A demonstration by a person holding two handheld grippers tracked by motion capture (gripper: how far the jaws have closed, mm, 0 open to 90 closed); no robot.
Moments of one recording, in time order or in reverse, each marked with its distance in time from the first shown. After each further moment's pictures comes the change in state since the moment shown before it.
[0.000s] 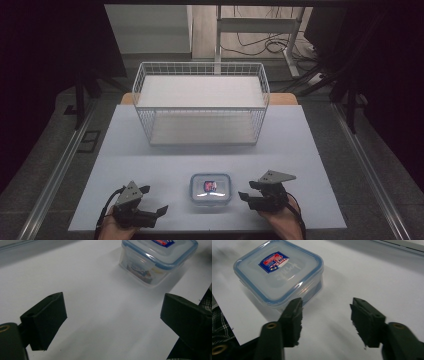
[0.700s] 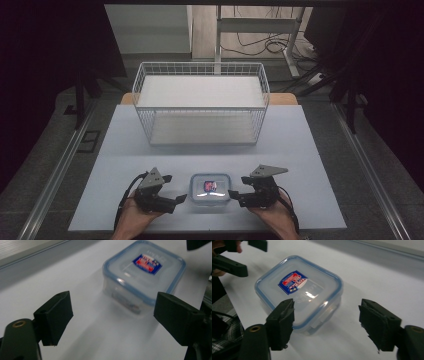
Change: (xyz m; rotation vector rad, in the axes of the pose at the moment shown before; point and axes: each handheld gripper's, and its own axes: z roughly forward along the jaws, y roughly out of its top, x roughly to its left) left arm -0.009 0.051 0.045 0.010 -0.103 0.077; right arm 0.012 0.023 0.013 -0.005 0.086 0.031
